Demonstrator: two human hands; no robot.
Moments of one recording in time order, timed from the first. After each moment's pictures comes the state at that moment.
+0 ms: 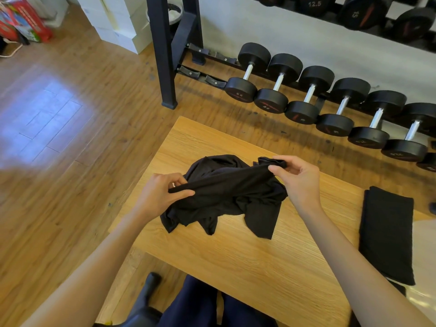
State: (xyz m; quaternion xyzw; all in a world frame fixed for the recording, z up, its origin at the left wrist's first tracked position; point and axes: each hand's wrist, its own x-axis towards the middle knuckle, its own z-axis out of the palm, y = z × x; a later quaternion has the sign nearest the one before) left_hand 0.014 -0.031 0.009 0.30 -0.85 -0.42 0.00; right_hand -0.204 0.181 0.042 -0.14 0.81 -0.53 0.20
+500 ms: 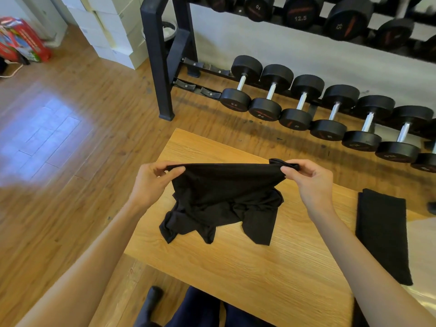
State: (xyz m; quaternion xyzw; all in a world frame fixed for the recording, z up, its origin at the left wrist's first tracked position) left_hand -0.009 -0.048 0.044 0.37 -0.73 -0.56 0.13; right_hand -0.223 0.200 0.053 -0.11 0.81 -0.55 0.17
